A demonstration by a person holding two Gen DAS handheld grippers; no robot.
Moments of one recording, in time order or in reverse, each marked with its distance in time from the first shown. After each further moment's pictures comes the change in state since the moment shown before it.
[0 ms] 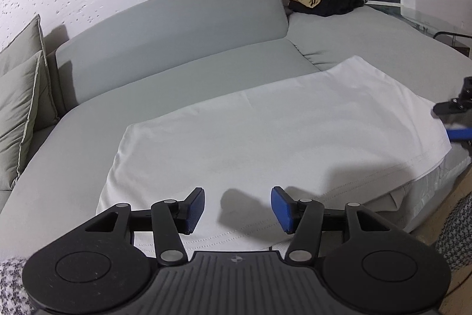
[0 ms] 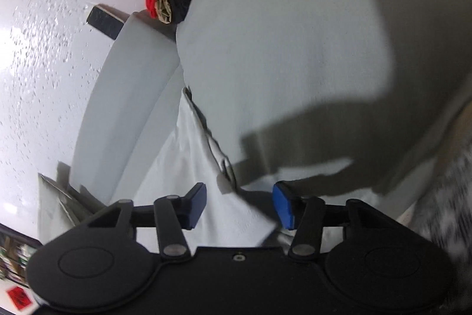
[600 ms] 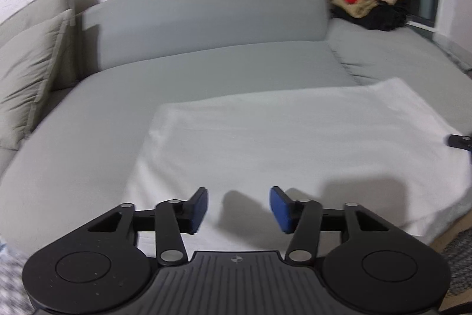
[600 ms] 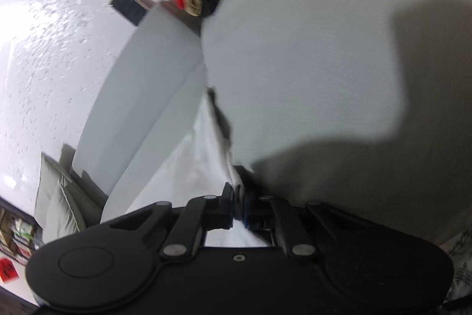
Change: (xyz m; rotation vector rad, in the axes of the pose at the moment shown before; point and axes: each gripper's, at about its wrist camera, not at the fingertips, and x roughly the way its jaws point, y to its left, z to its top) left arm 0.015 0.069 0.012 -0.166 0.082 0.071; right arm 0.018 0.027 0.005 -0.194 -0.012 0.015
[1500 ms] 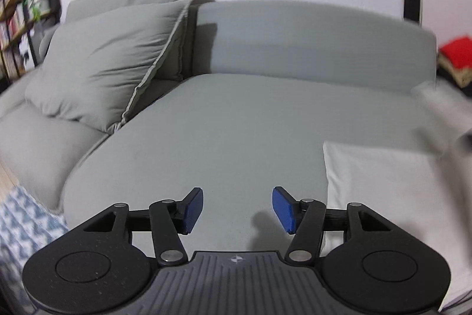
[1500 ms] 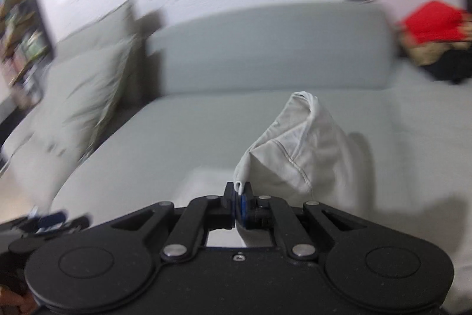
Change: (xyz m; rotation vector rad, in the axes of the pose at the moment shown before) left arm -0.003 0.159 0.007 -0.271 -0.082 0.177; right arm 0.074 0.315 -0.114 -0.768 0.170 0.013
